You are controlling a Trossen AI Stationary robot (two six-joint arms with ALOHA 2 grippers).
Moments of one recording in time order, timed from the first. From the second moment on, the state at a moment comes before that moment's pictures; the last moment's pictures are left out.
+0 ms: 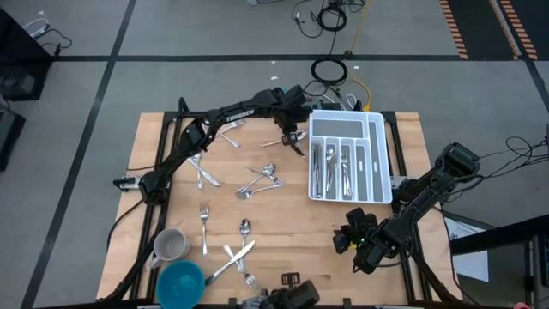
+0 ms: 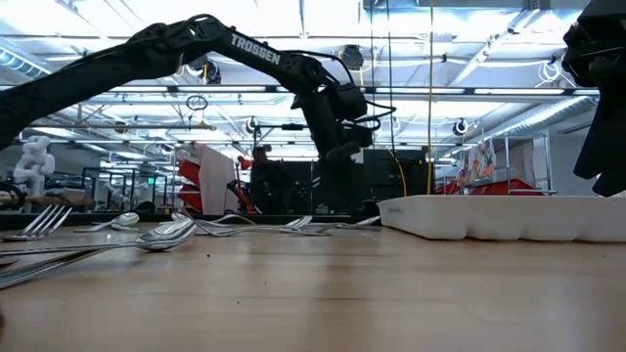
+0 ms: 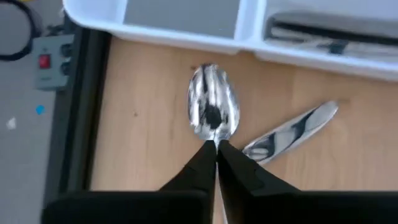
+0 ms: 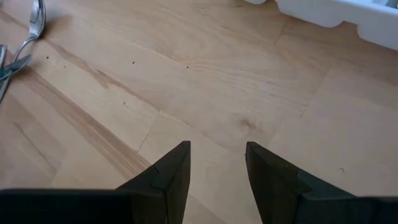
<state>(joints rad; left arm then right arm) 0.51 2.48 2.31 -0.97 0.14 0.40 0.82 1.51 0.79 -0.64 0.60 1.92</state>
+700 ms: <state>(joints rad) 0.58 2.49 2.28 -1.10 0.24 0.27 0.82 1.51 0.79 -0.64 0.60 1.89</state>
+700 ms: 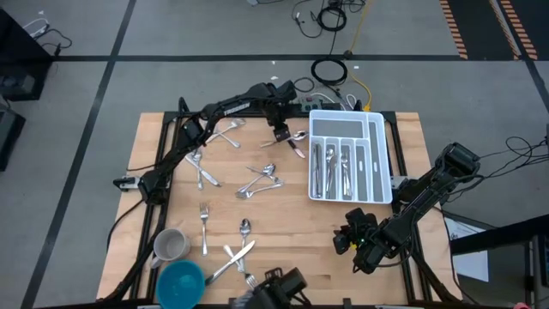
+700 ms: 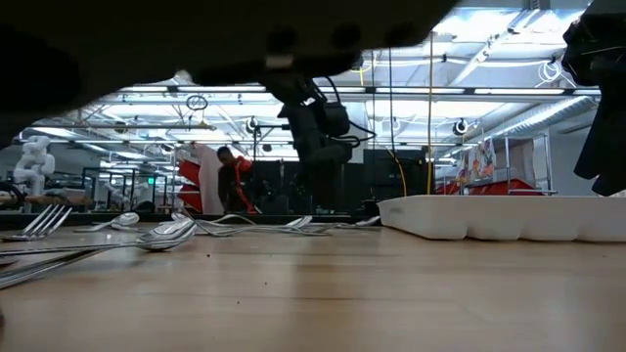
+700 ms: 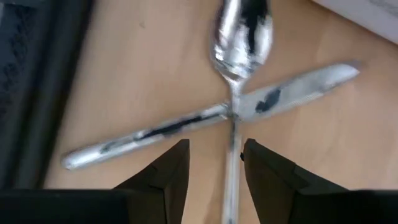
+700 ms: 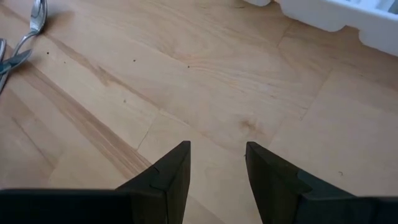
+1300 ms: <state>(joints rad) 0.50 2.56 2.29 -1.08 0.09 0.25 0.82 1.51 0.79 -0.64 0.60 1.89</state>
